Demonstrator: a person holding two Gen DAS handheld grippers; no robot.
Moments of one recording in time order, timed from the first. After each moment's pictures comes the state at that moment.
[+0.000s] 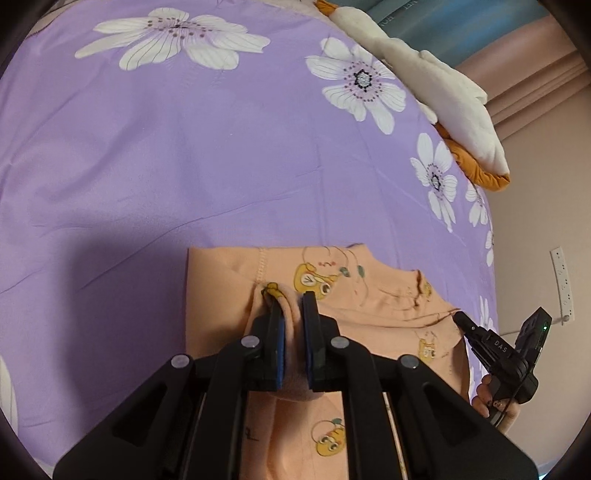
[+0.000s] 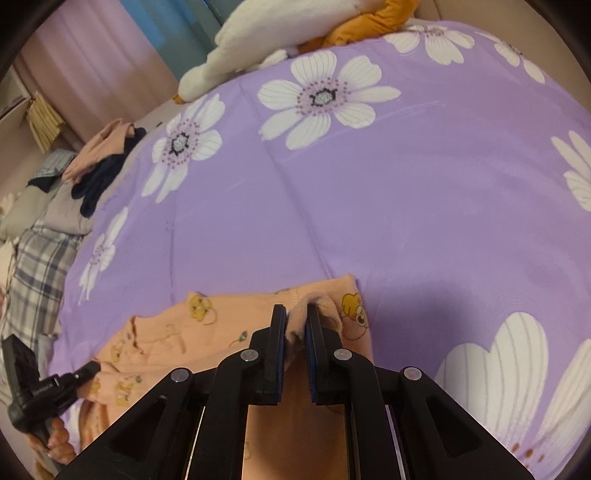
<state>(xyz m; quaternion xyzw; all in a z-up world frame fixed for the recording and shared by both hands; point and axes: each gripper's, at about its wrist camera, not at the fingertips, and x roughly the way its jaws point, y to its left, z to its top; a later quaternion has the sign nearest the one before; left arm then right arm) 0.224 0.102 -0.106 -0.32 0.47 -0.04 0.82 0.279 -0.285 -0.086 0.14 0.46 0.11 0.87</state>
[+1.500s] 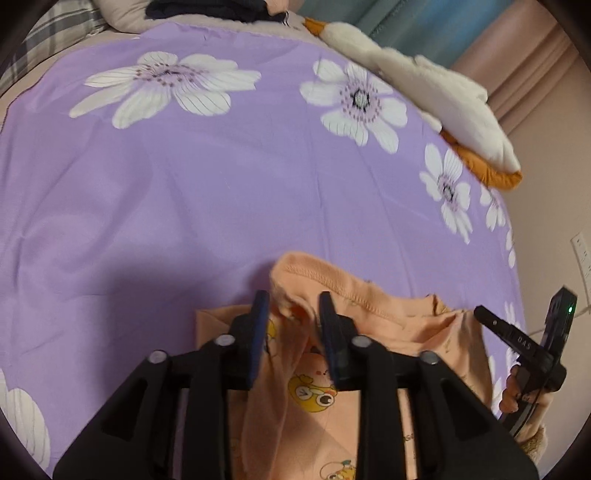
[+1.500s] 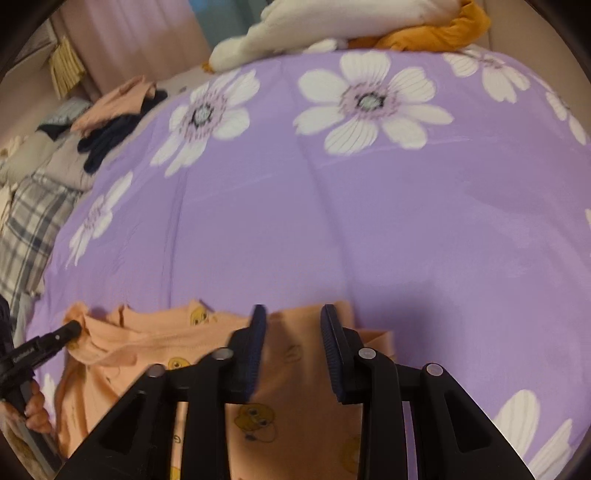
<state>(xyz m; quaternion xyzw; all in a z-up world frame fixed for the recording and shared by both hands) 0.237 0.104 -0.084 -0.26 0.44 0.00 0.86 0.303 -0.255 -0.070 0.05 0.46 0.15 0.87</state>
